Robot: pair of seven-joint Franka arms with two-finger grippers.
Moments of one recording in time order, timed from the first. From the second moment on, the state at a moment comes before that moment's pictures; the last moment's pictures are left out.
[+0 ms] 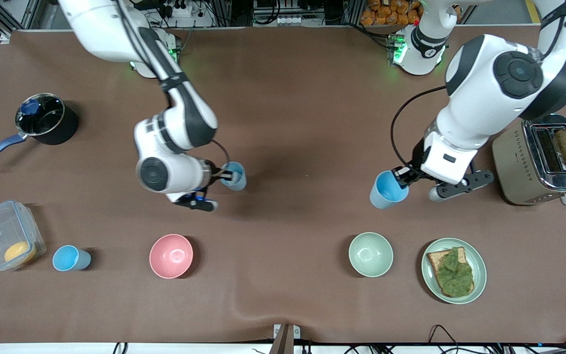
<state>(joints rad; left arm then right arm) -0.05 0.25 -0.36 -1.61 0.01 1.99 -0.74 0.49 0.57 -0.01 -1.62 0.35 1.95 0.56</state>
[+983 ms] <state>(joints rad) -0.17 0.31 -0.36 -1.61 0.01 1.99 -0.91 0.60 0.68 0.00 -1.58 0.43 2.09 0.65</state>
